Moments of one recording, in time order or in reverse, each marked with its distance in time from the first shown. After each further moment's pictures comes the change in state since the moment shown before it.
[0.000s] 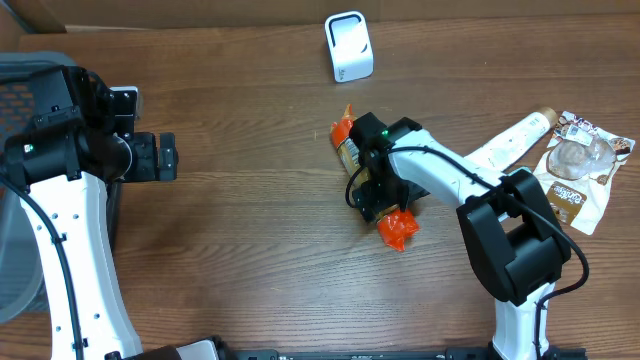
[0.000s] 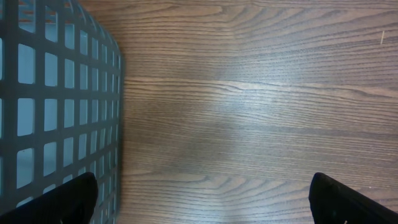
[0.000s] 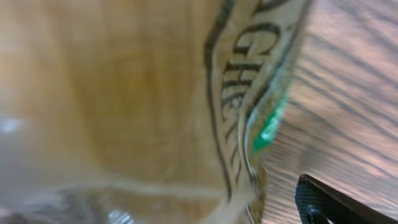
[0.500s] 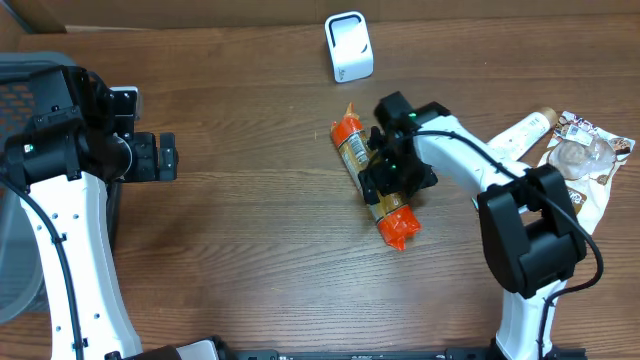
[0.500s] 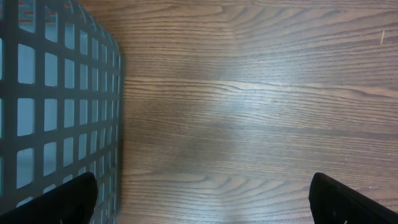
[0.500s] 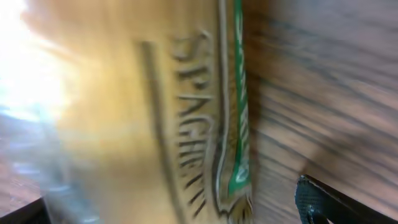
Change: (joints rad) left arm 0.000 0.000 0.000 0.000 0.000 0.000; right arm -0.129 -0.006 -0.013 0.085 -0.259 -0.085
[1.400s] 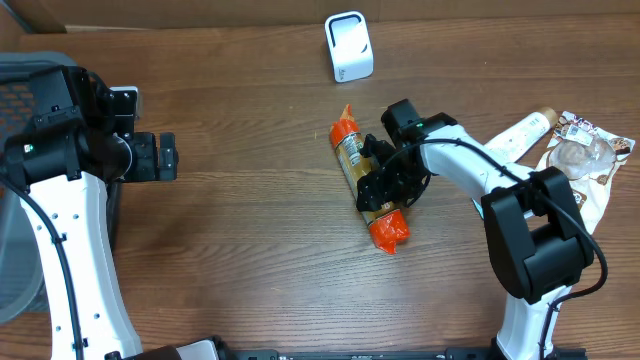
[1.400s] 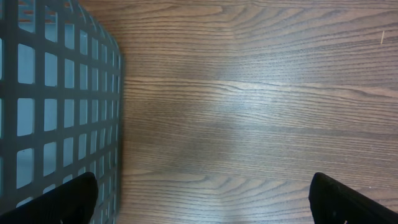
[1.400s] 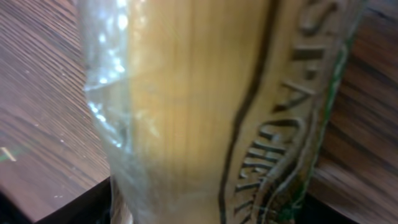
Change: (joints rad) left arm 0.000 0.000 0.000 0.000 0.000 0.000; right arm 0.012 -0.033 -0.087 0.101 -0.192 -0.071
